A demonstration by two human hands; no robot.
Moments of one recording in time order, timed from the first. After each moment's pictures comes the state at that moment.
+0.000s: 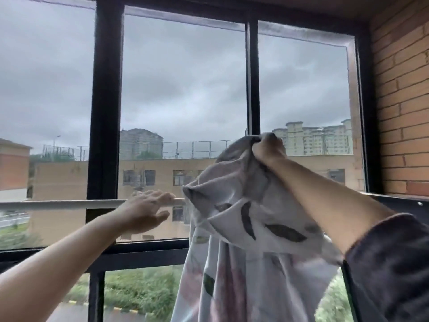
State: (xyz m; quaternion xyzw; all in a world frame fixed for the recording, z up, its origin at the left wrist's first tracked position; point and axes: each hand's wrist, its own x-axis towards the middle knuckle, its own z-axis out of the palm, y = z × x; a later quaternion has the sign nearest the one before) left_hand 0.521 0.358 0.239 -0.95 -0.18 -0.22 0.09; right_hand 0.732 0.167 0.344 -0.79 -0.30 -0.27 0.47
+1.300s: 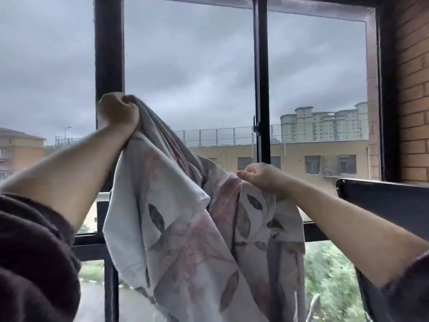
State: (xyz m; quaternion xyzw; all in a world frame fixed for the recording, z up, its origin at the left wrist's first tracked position) left_hand 0.517 0.375 0.381 -0.65 -0.32 -0.68 -0.09; right_hand 0.753 0.181 0.277 -0.81 -0.51 -0.12 0.27
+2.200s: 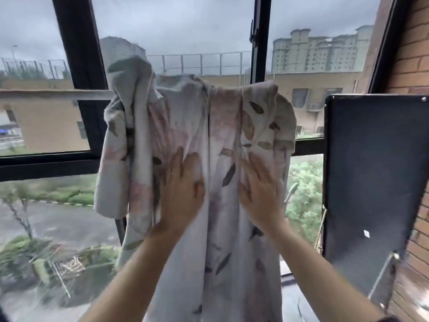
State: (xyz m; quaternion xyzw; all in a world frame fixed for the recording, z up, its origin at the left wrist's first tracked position) left_hand 0.532 0.290 0.039 -0.85 -0.21 -0.47 0.00; right_hand 0.660 0.153 0.023 -0.72 -0.42 -0.39 0.39
